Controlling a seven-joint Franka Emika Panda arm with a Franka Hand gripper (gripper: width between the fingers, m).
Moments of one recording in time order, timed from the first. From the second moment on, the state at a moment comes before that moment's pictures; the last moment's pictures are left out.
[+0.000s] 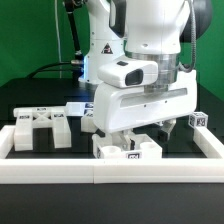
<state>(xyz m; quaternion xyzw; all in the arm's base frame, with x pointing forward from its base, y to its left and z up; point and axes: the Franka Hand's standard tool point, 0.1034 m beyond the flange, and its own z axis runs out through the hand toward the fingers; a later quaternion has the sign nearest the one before) 0.566 0.039 0.014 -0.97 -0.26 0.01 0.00</state>
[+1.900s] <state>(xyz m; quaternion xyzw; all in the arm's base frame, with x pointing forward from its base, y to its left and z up) 0.552 0.057 0.006 -0.98 -0.19 0.01 0.00</state>
